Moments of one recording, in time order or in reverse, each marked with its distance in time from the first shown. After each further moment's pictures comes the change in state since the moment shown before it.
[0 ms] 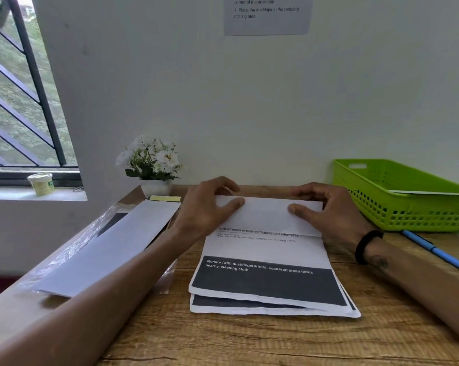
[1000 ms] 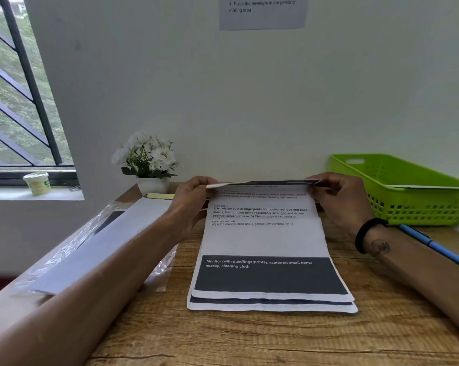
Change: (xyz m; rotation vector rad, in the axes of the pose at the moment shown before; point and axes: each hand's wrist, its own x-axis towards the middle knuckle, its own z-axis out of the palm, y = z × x) left_hand 0.008 -0.003 -0.003 -0.776 -0.003 -0.645; right_hand 0.013 0.008 -0.007 0.139 0.235 0.103
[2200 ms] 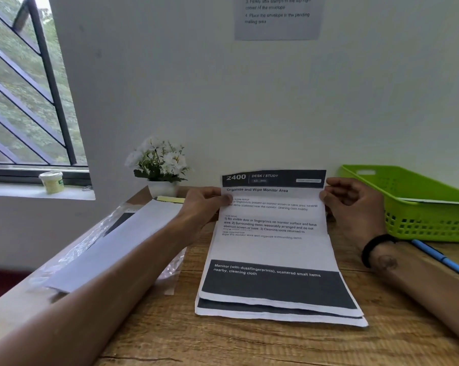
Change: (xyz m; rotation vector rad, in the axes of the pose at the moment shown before) left_hand 0.002 -0.004 -0.005 0.042 -0.065 0.023; right_hand -0.003 0.002 0.004 0.070 0.163 0.014
